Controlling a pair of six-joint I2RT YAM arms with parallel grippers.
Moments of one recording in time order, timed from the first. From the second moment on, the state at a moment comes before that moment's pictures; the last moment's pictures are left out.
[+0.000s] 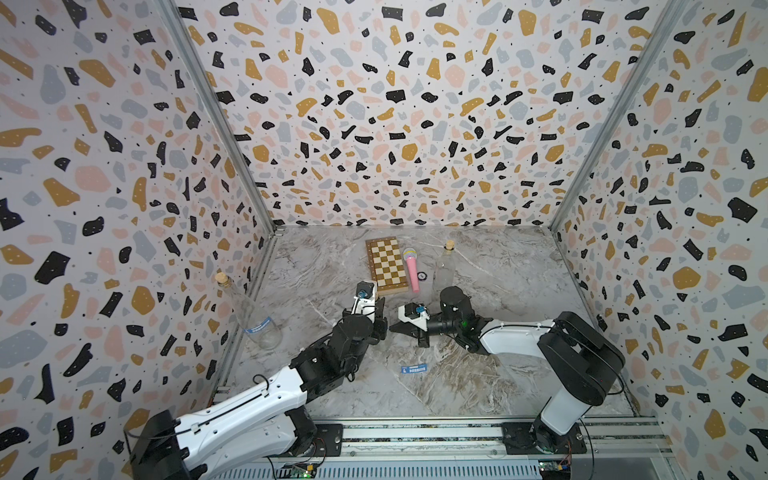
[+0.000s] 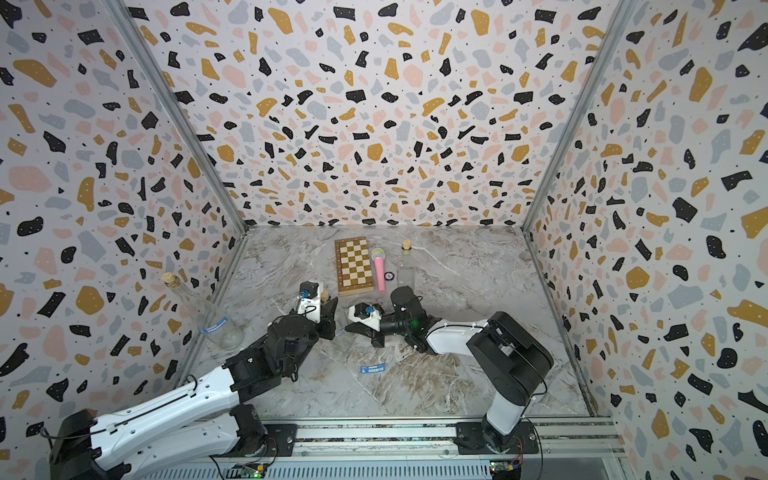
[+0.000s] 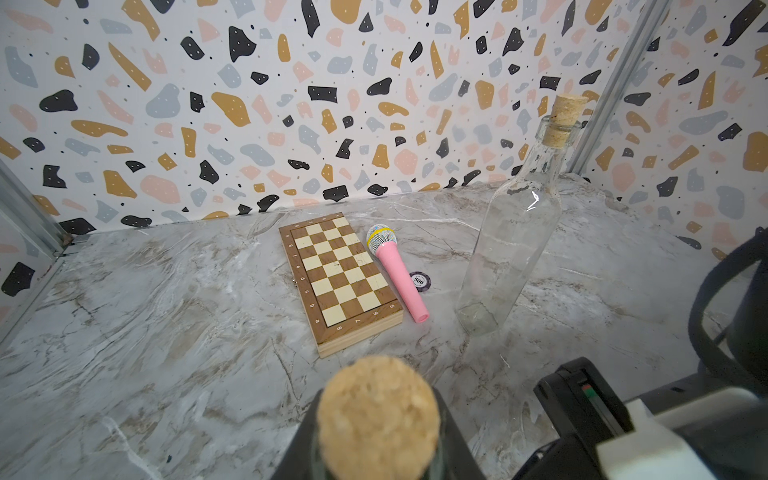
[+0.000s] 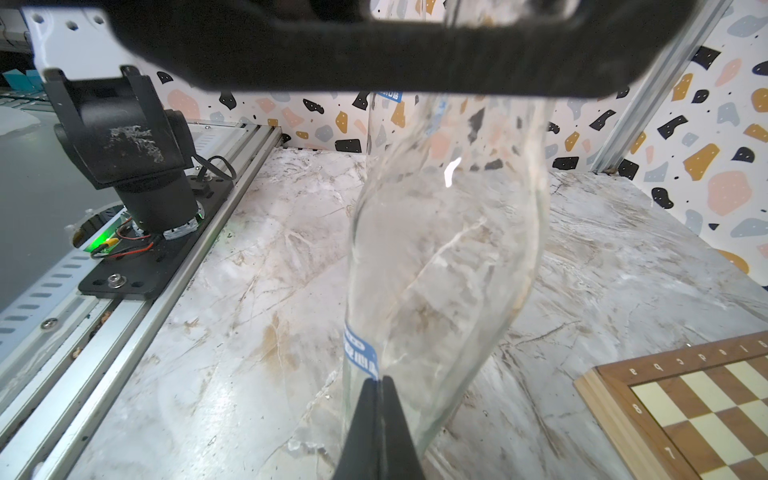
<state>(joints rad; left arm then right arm) -0.91 0.91 0.60 0.00 -0.59 -0.24 0.79 1.69 0.77 0.59 -0.77 -0.36</state>
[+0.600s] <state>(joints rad) -0.92 0.91 0.60 0.00 -0.59 -0.24 0.80 1.66 0.75 0.54 -0.76 -0.38</state>
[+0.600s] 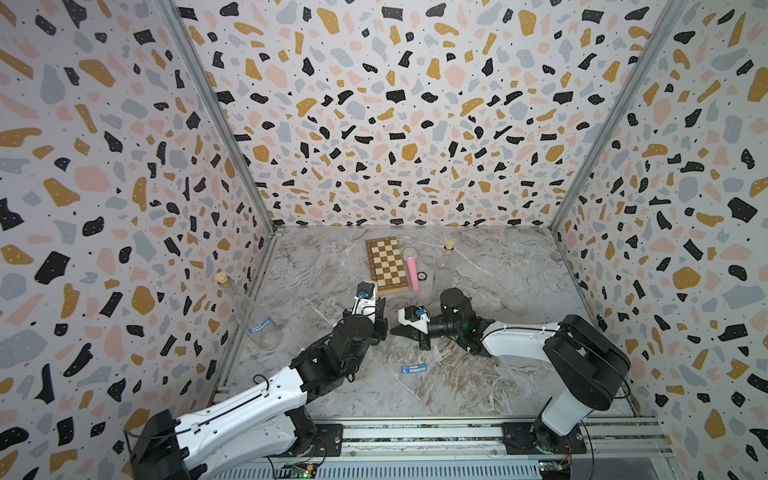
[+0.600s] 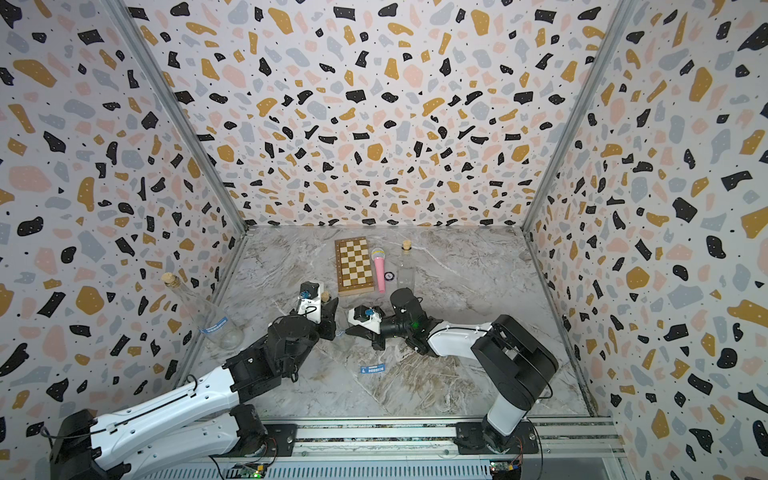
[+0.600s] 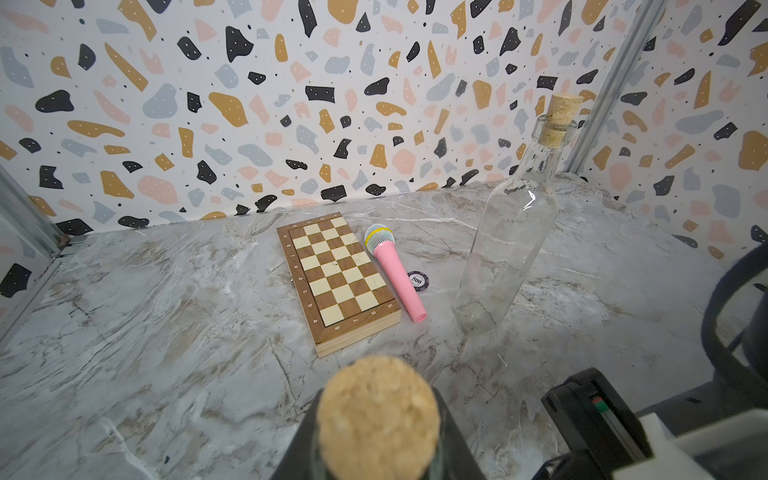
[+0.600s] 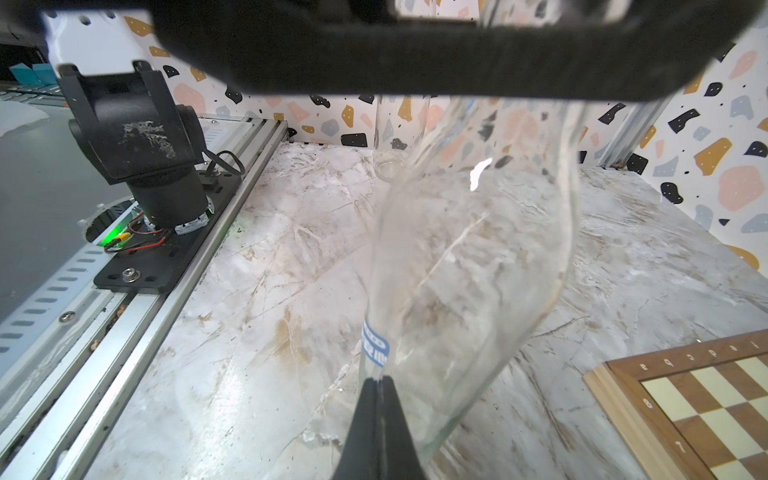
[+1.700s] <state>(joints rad) -0.92 0.92 0.60 0.00 -0.61 -0.24 0.83 1.63 0.75 0.49 -0.75 -0.41</state>
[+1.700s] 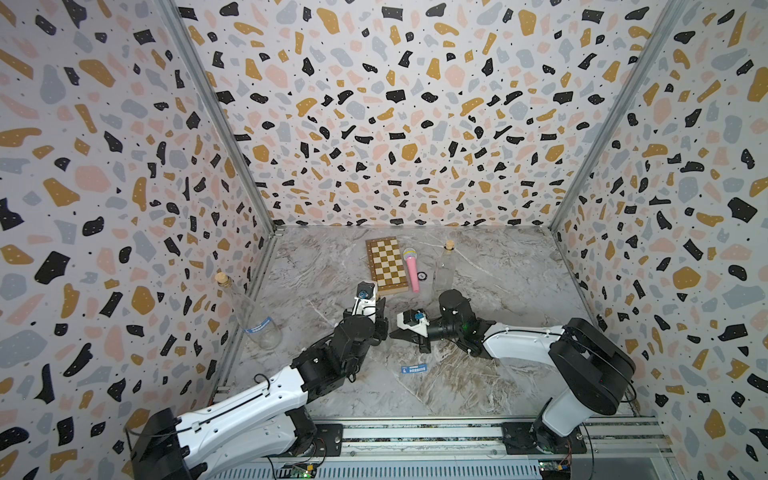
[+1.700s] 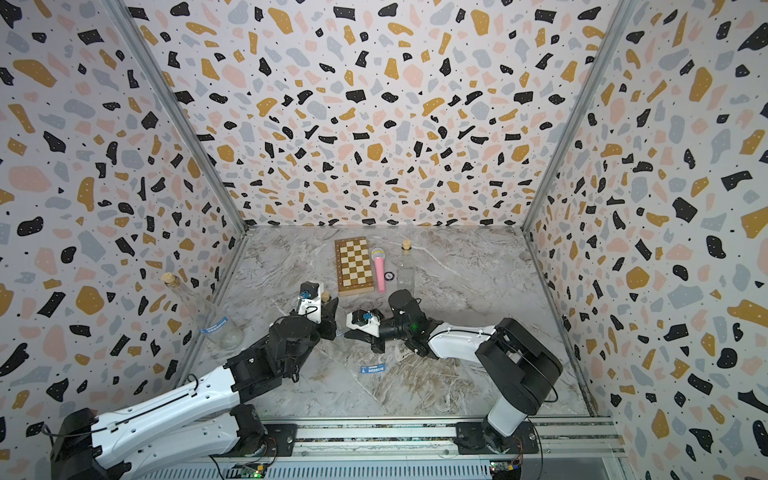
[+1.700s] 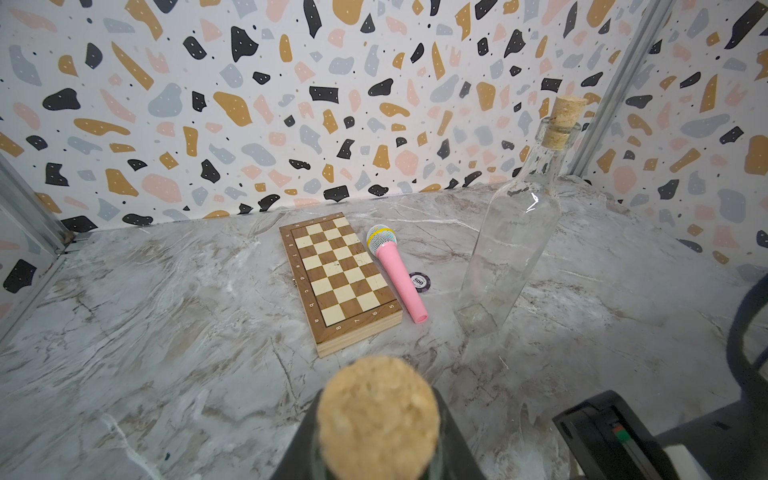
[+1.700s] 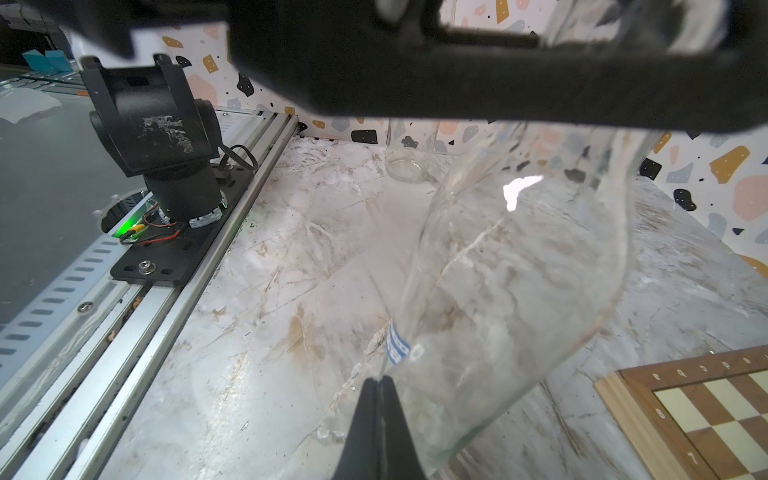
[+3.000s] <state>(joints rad) -0.92 0.92 0.61 0.00 -0.61 -0.24 0.84 1.61 0.75 0.46 -0.76 -0.43</state>
